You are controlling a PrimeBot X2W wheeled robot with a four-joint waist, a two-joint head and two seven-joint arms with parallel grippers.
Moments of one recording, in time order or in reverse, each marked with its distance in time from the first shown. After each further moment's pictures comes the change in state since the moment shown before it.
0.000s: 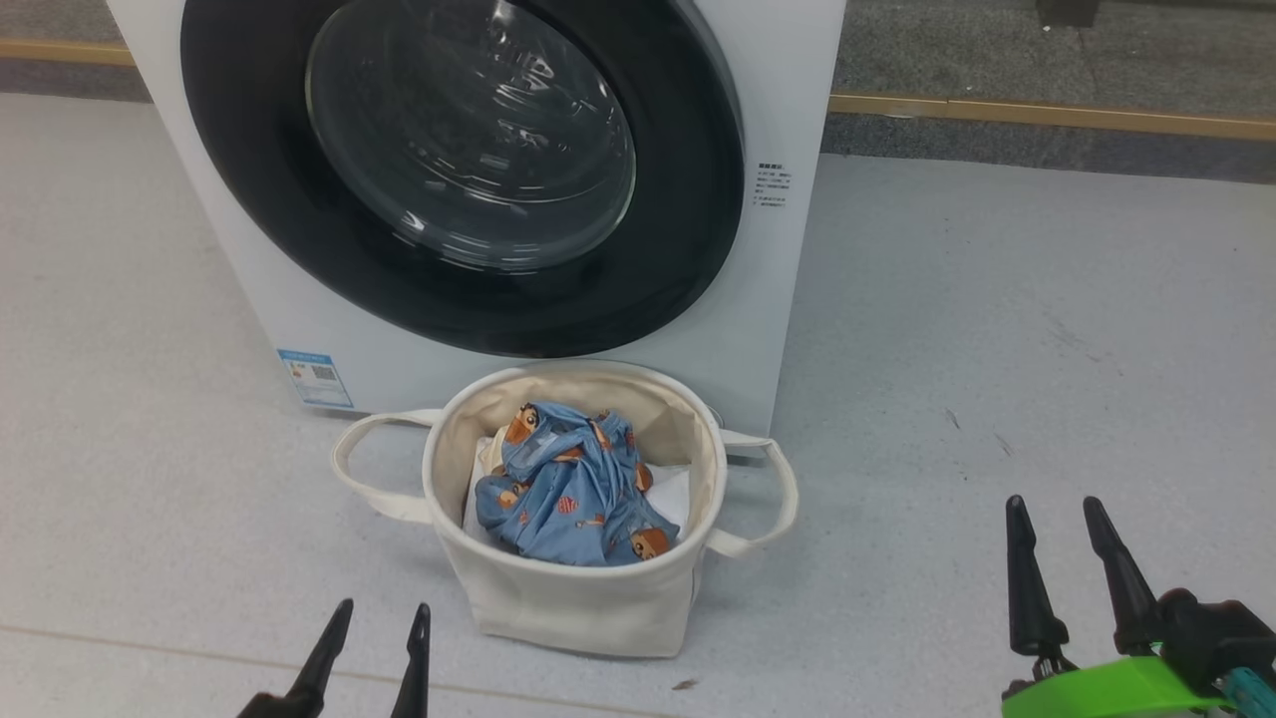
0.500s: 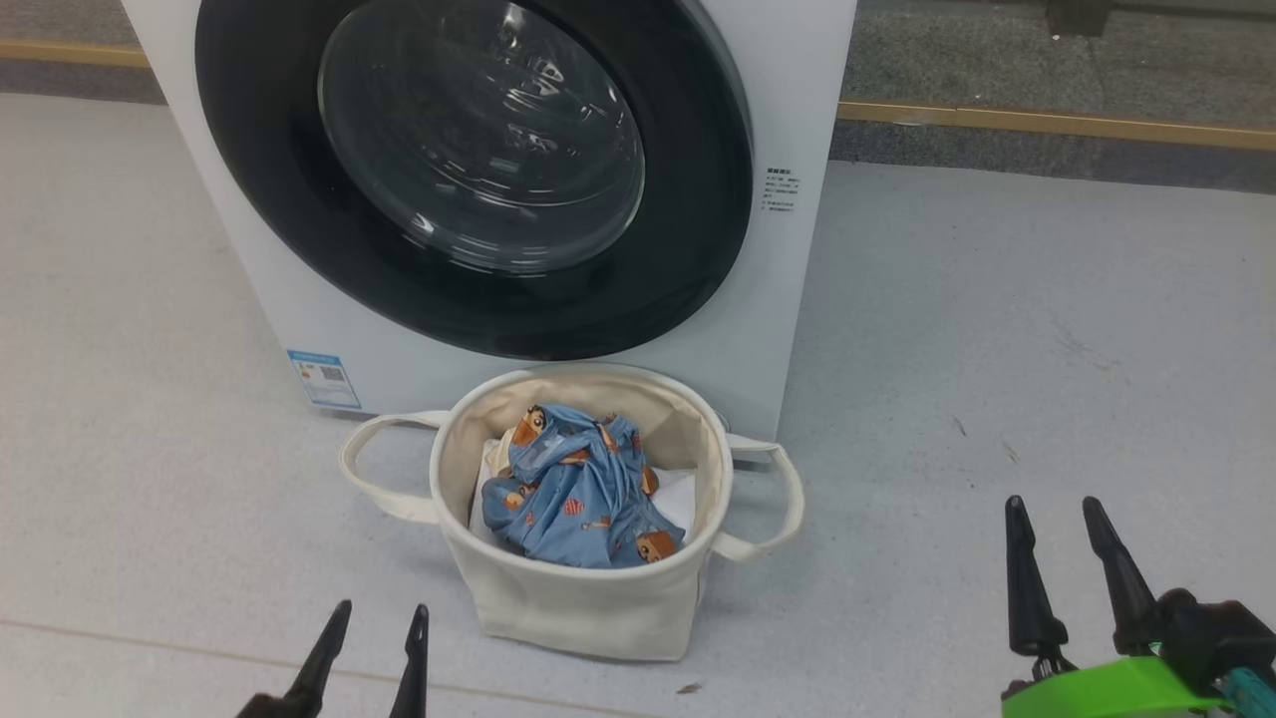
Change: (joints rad) left arm 0.000 -0.001 0.003 0.004 -0.001 0.000 0.000; right arm 0.000 0.000 0.001 0.001 0.000 0.000 0.000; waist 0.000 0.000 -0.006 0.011
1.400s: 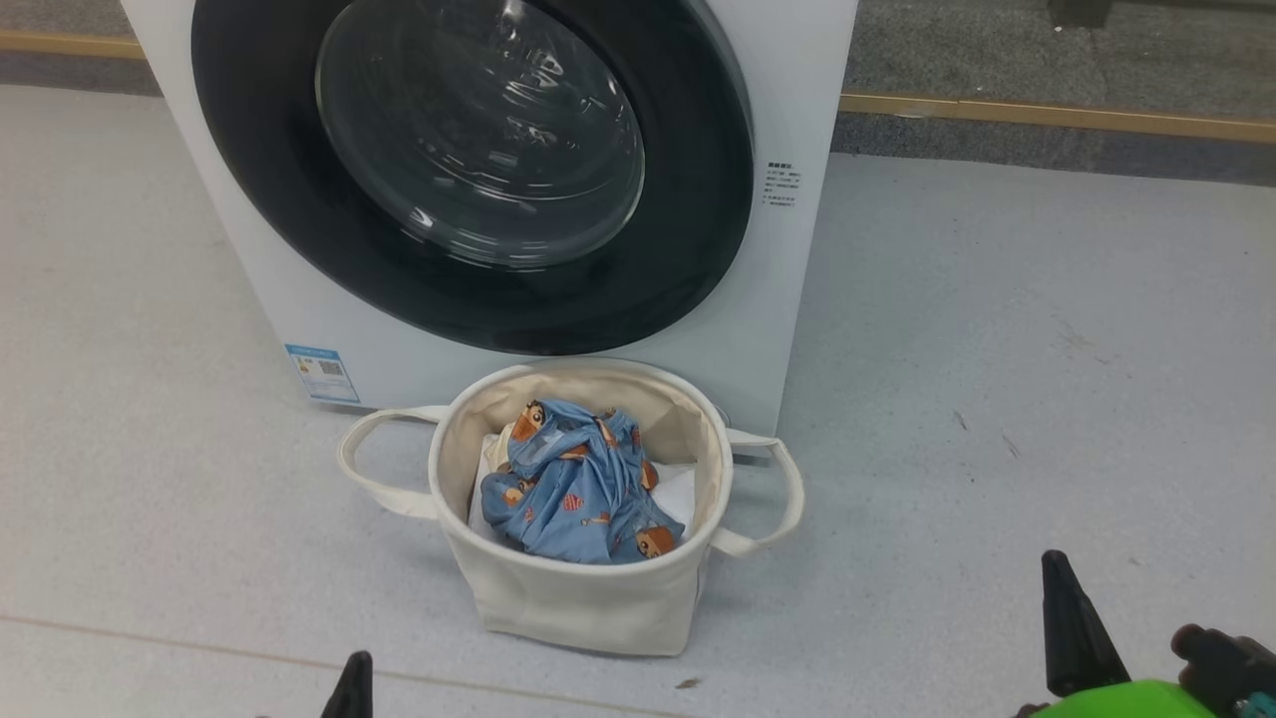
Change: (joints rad) left arm 0.027 -0.003 0.011 0.065 -0.257 0.000 0.067; right arm 0.024 0.003 -0.002 0.088 0.239 0.000 0.060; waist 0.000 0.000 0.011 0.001
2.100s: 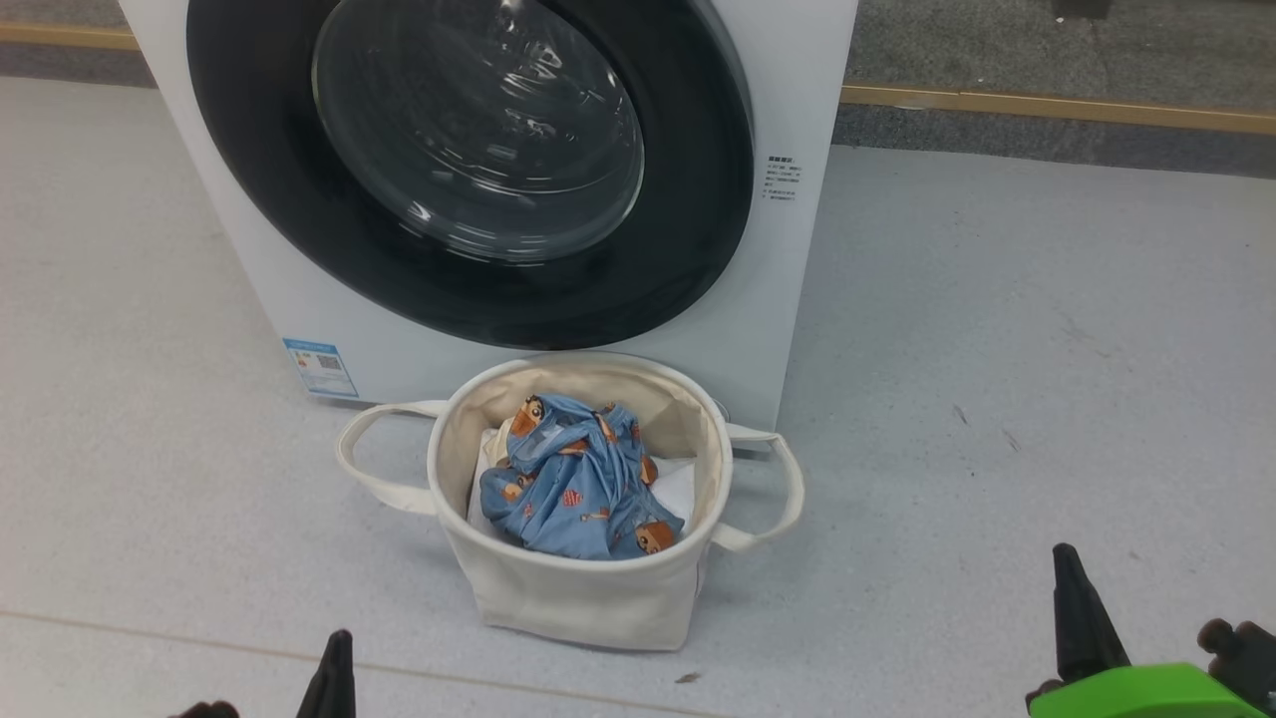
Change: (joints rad) left arm -0.028 -0.003 0.022 -0.016 -0.255 -0.003 0.060; right arm -0.026 0.000 -0.016 0.015 0.236 0.000 0.063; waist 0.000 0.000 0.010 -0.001
